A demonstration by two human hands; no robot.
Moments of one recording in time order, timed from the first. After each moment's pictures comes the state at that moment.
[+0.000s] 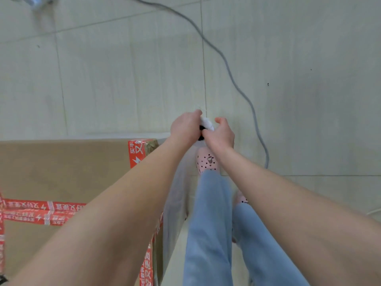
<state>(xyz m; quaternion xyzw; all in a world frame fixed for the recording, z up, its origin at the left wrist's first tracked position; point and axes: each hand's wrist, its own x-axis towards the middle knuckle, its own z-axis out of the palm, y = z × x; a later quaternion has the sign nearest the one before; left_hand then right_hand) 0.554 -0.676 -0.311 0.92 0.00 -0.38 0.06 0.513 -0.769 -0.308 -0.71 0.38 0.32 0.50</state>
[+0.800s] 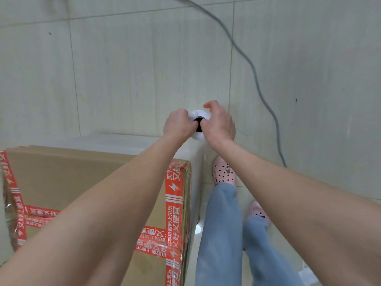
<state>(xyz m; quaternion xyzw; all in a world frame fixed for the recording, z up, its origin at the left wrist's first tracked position) 0.633 -0.567 -0.322 0.89 0.18 -0.37 0.19 0.621 -0.674 -0.308 -0.85 0.22 0.31 0.37</state>
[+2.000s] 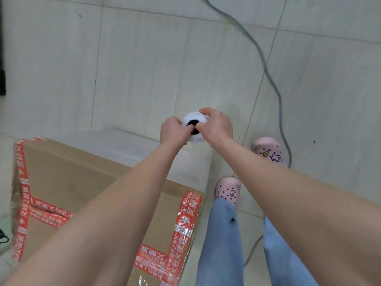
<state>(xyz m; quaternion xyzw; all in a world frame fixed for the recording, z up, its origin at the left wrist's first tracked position) 0.685 -0.496 -0.322 0.79 0.43 -0.28 0.32 0.718 -0.606 -0.308 -0.82 0.12 0.41 0.38</state>
